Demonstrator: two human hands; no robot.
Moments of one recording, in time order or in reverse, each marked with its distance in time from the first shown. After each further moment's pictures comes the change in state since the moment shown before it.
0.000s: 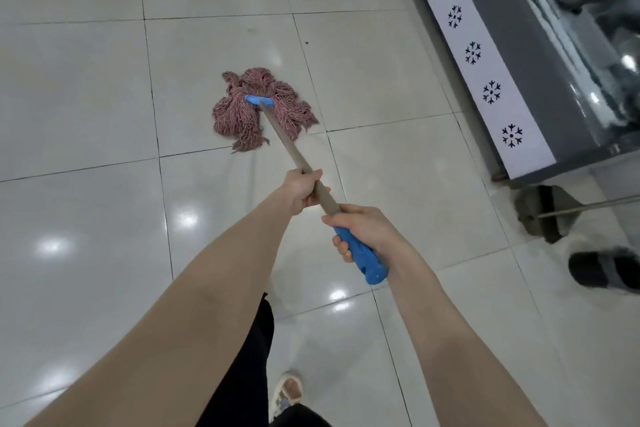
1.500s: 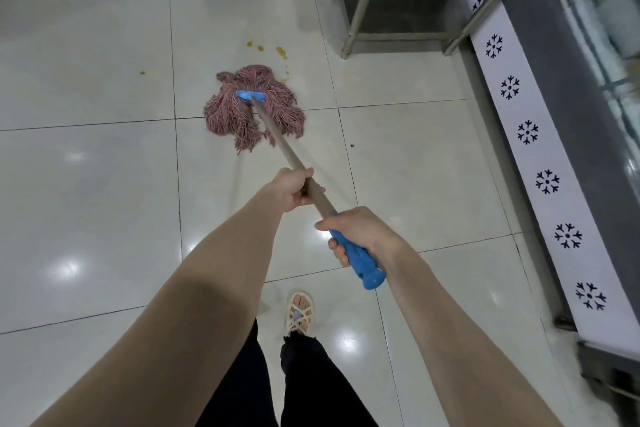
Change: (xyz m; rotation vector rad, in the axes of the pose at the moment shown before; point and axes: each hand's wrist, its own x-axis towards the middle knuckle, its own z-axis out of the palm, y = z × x) left_hand 0.384 0.581 -0.146 -0.071 0.036 -0.094; right_hand 0.356 -0.605 0.169 -0.219 -0.046 0.164
